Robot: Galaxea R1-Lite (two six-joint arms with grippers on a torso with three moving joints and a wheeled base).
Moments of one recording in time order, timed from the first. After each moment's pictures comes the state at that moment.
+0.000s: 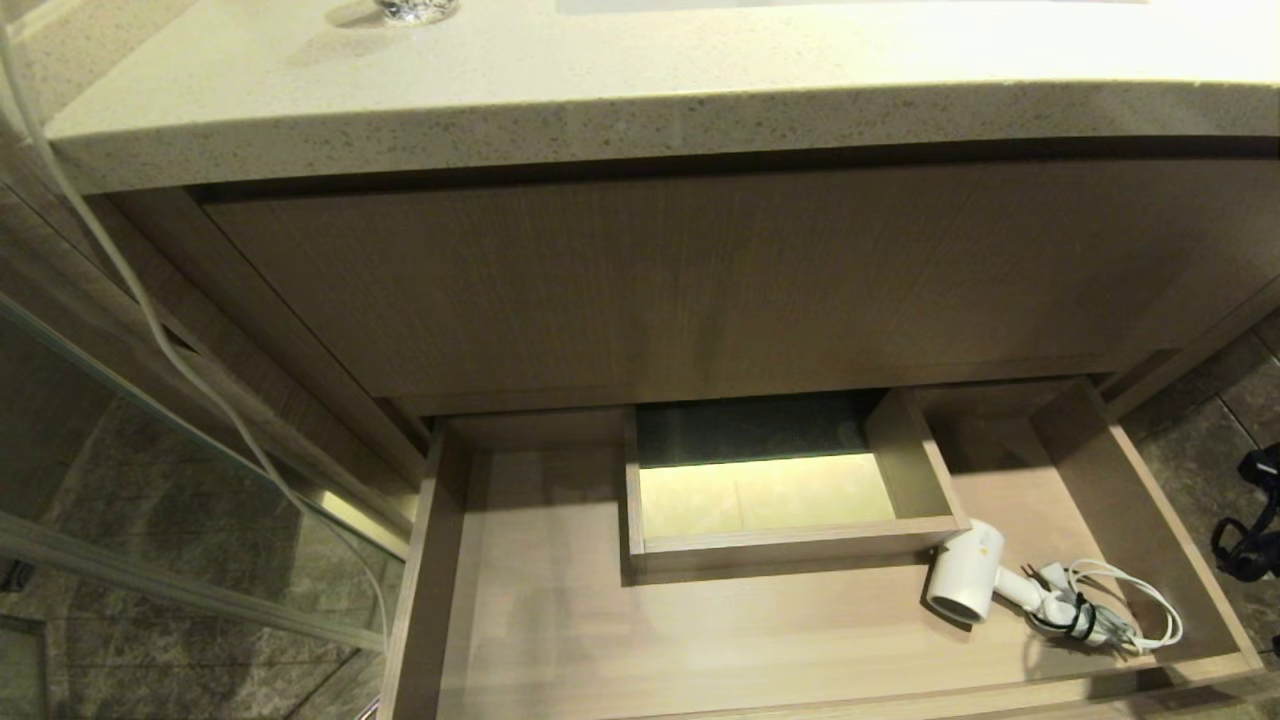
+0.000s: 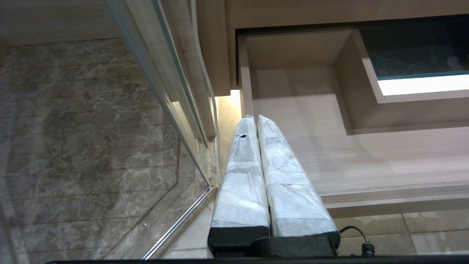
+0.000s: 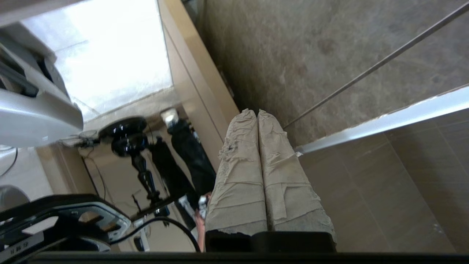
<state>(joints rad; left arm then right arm) 0.00 0.00 0.00 0.00 0.00 0.00 -0.50 1.93 -1.00 0.62 -0.59 -0.40</state>
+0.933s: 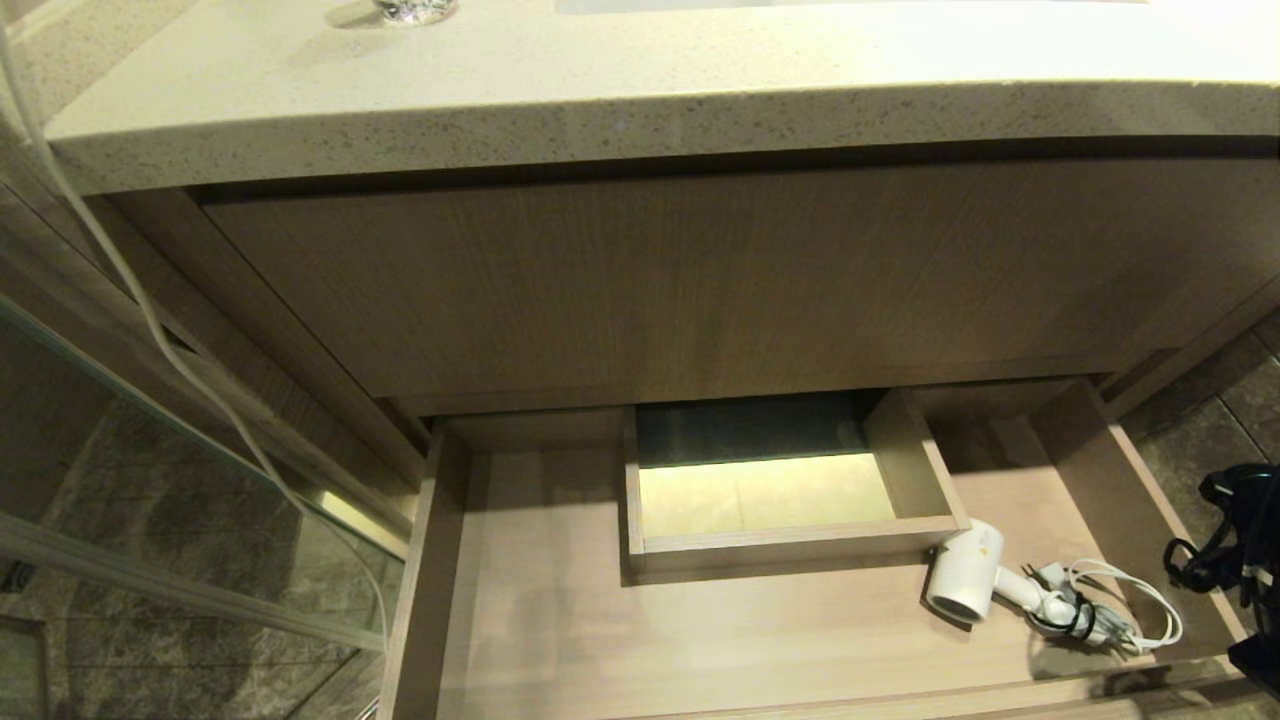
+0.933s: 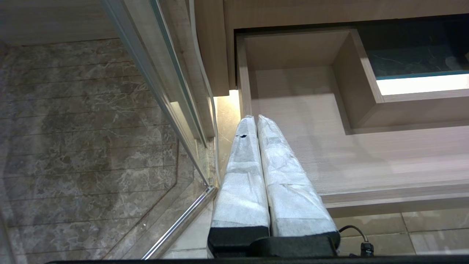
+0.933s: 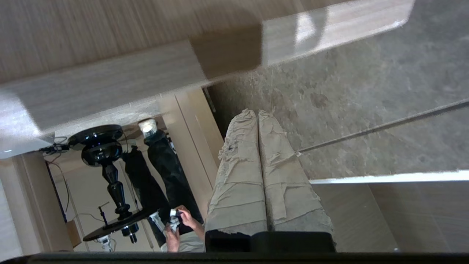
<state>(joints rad) 0.00 0.00 0.00 0.00 0.00 0.00 -0.50 2.09 -0.99 0.39 -0.58 -0.55</state>
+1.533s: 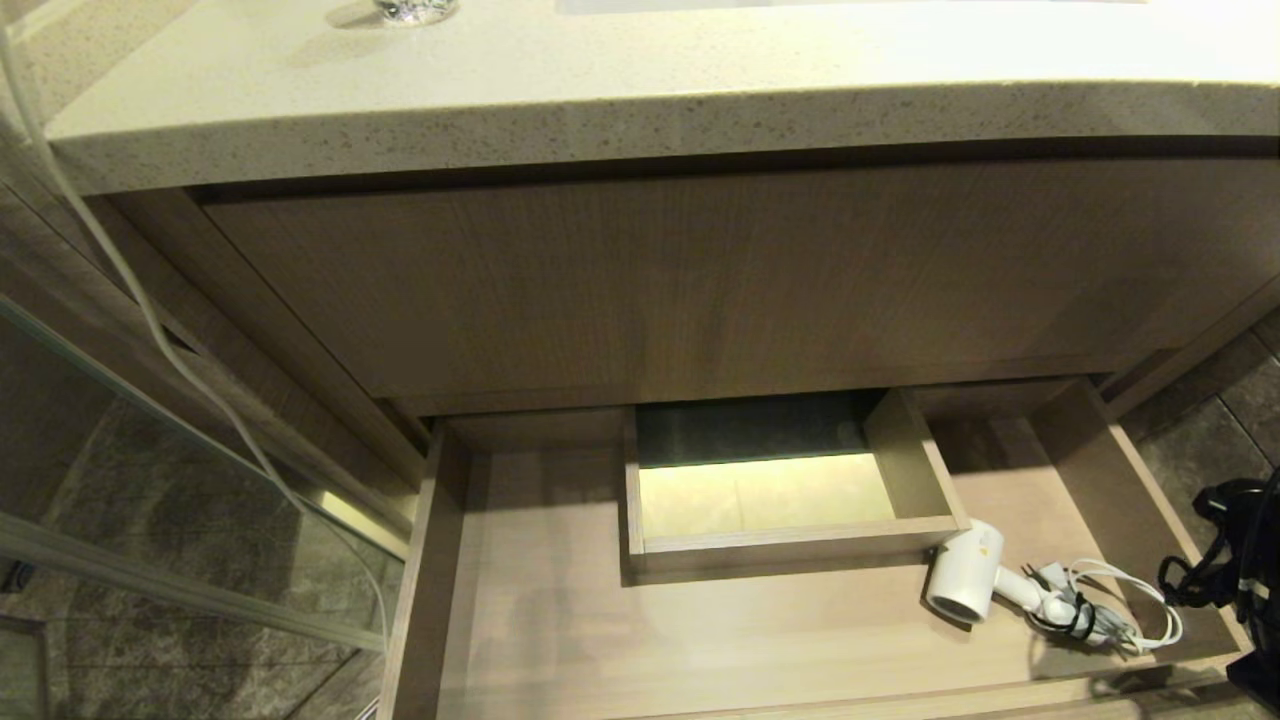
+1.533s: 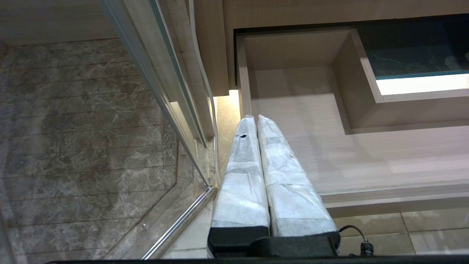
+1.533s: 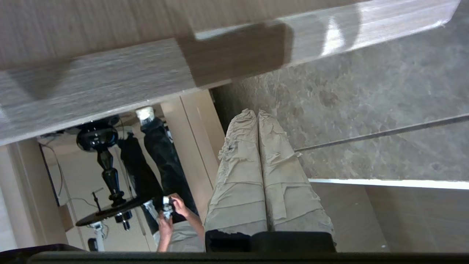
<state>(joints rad) 0.00 0.00 0.00 0.00 0.00 0.00 -0.50 2.12 -0.96 0.39 -0.59 -0.58</state>
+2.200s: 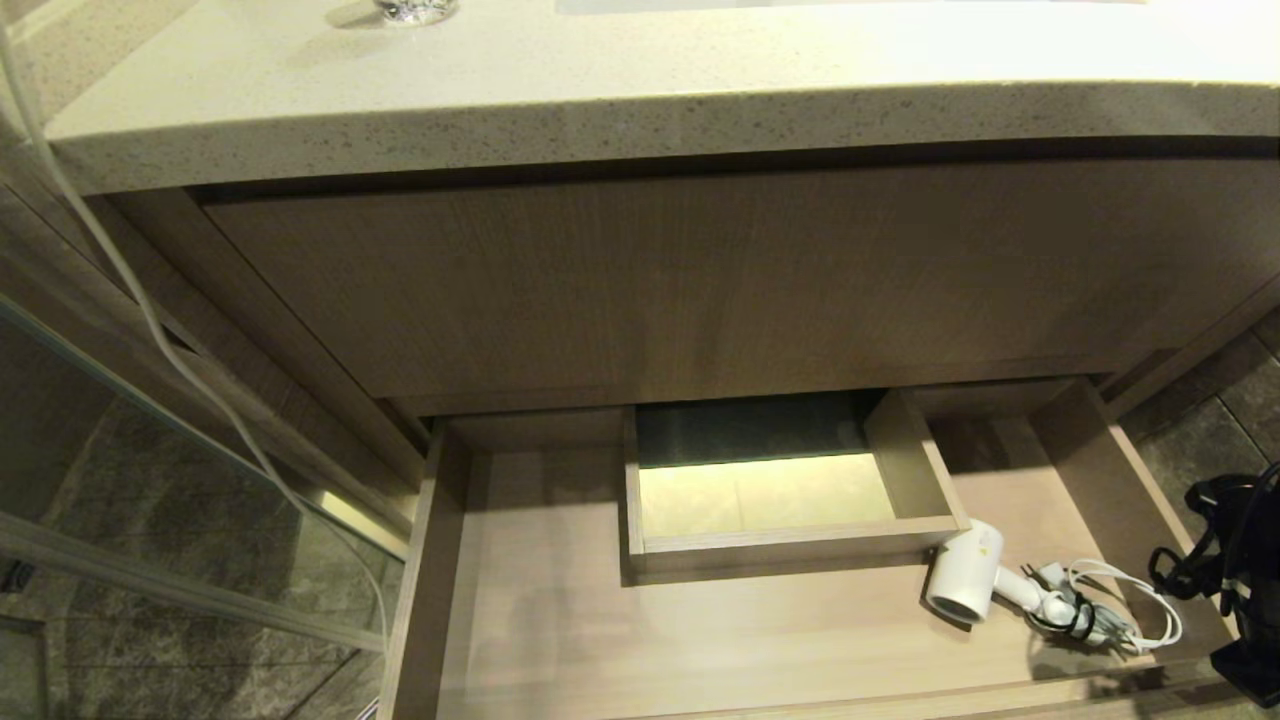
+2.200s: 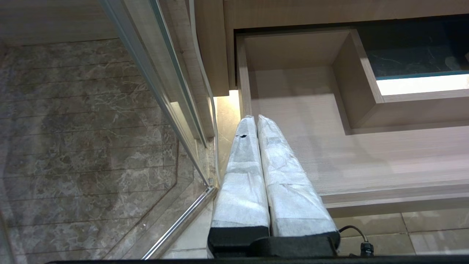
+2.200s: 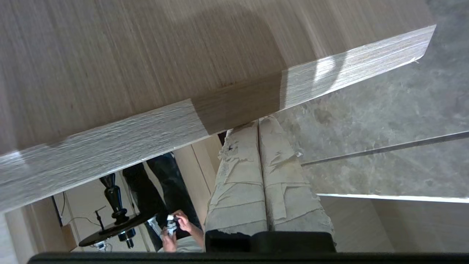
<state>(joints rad) 0.00 0.00 0.00 0.00 0.00 0.00 -0.49 2.15 -0.97 0.28 -0.58 -0.58</state>
